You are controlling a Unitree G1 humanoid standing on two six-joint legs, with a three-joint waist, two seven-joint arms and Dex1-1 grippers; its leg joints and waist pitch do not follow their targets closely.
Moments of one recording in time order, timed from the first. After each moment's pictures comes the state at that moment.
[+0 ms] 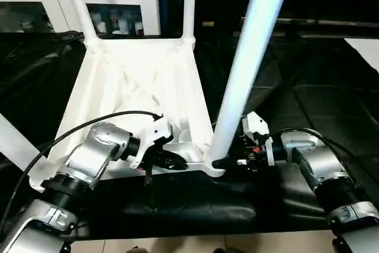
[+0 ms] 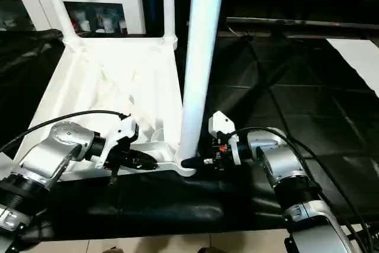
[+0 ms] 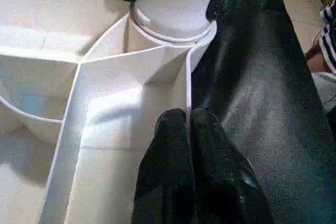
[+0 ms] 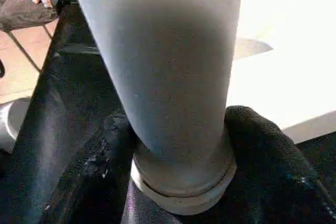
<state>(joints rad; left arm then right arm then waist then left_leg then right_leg) -0.49 0.47 -0.33 0.32 -0.09 0.37 -1.33 -0.51 -0.38 0.21 0.60 0.17 0.08 1.38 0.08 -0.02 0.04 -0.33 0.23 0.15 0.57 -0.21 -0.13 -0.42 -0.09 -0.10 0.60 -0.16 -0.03</state>
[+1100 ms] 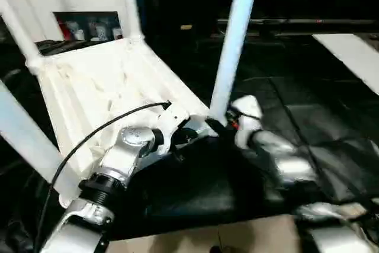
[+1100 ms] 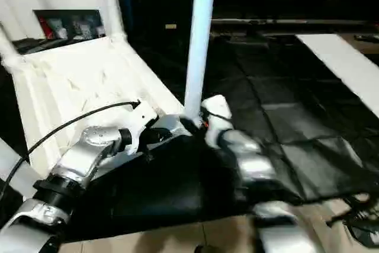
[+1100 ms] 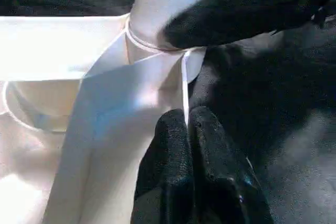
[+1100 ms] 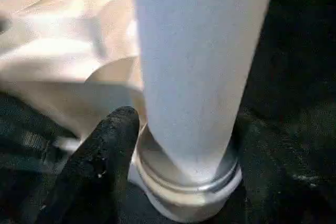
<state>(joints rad) -0.52 0.22 -0.25 0.46 0.00 0.31 -0.87 -0.49 -0.19 0.06 0.68 0.11 0.00 0.75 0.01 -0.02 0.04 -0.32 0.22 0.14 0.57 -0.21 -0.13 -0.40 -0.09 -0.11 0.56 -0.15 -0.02</state>
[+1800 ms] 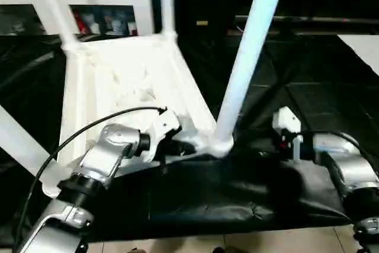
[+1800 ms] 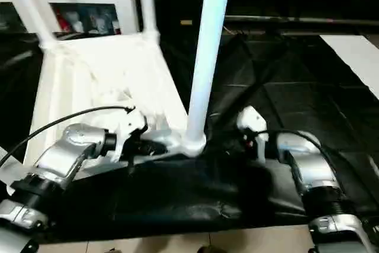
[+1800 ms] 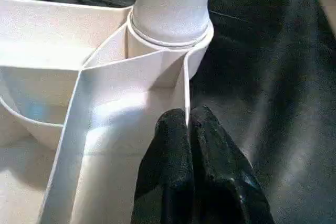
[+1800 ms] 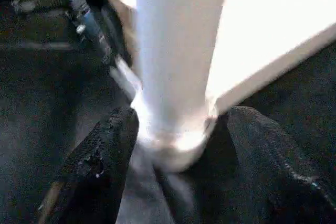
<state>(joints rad) -0.49 0.37 -0.31 0.38 -0.08 0.31 -1.20 -0.42 -0.46 0.10 0.51 0.20 0.04 1.24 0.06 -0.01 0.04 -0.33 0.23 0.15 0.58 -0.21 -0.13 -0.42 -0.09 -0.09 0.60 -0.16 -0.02</state>
